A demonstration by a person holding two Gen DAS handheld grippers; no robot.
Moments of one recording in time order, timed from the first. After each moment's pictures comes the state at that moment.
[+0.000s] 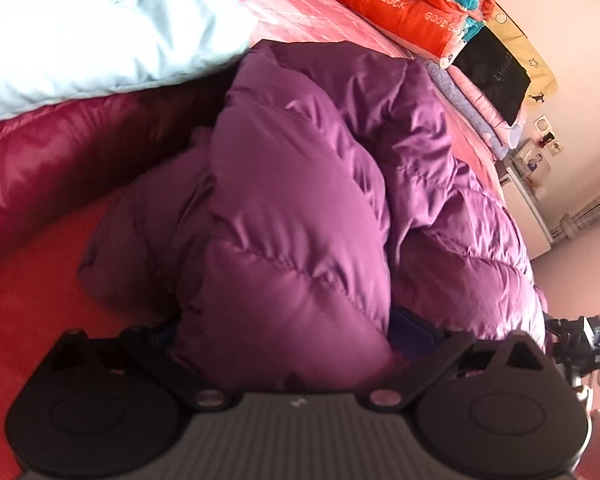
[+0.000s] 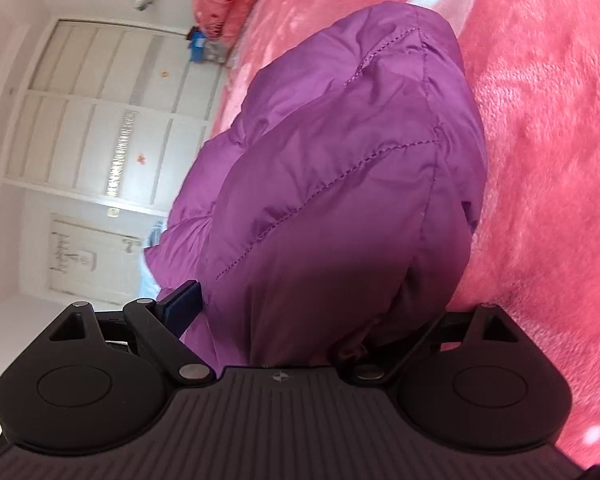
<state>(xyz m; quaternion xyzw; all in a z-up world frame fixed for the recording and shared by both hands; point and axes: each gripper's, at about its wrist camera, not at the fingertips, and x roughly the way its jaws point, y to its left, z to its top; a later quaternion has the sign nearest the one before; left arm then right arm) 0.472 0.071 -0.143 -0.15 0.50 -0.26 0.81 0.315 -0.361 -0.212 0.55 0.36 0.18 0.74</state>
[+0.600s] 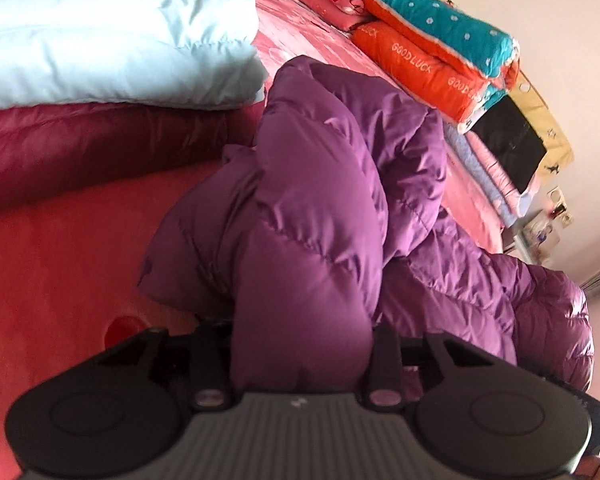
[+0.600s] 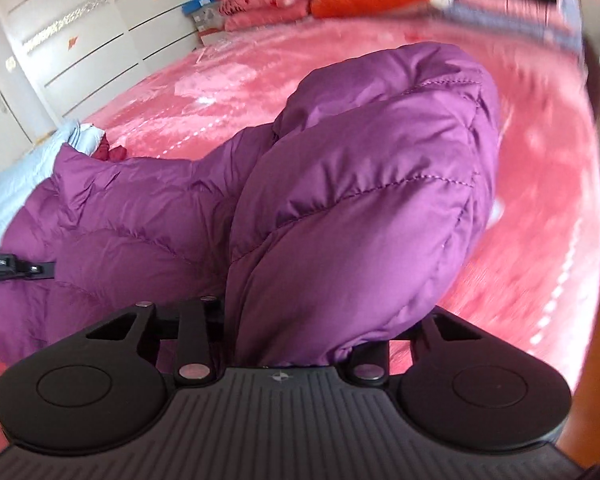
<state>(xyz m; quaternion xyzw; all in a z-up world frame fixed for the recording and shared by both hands) 0.398 0.090 -0.104 -0.23 0.46 -0.20 0.84 0.268 -0.231 -0.041 0.15 0.38 0.03 0.91</state>
